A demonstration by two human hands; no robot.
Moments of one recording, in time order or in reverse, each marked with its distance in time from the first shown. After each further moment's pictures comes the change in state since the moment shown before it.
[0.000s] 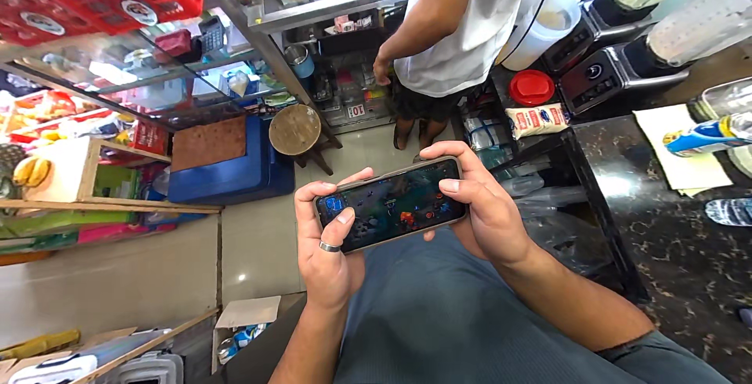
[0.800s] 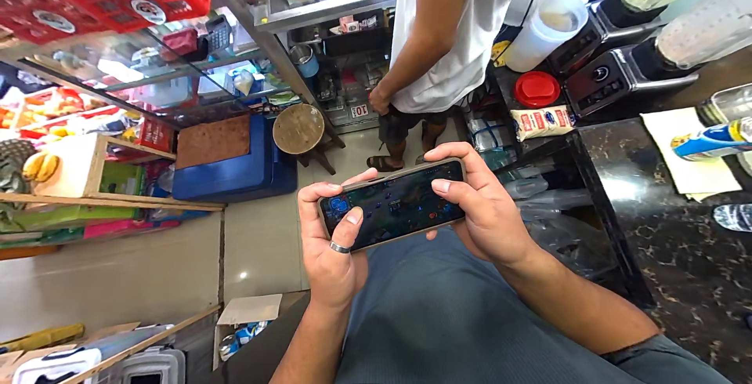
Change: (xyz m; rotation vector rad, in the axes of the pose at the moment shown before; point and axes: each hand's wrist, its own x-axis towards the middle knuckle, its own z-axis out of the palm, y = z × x) left_hand -0.001 0.001 -0.001 0.022 -0.018 0.036; right_hand 0.001 0.001 0.006 -0.054 0.073 0.016
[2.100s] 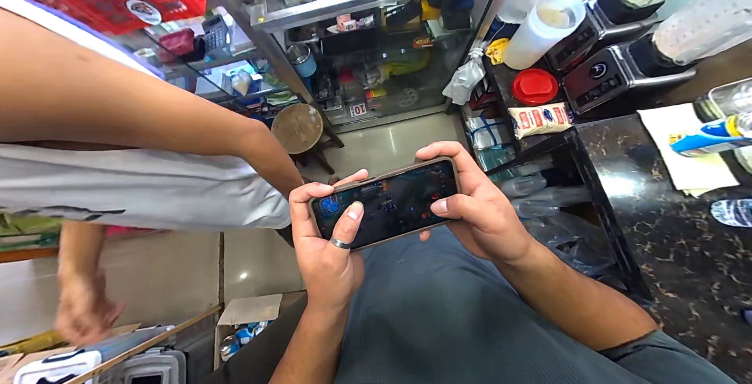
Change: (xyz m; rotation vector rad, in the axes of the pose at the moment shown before) left_hand 0.000 0.003 0.005 0.107 0.130 0.008; right_hand 0.000 0.000 -0.006 0.073 -0.154 0.038
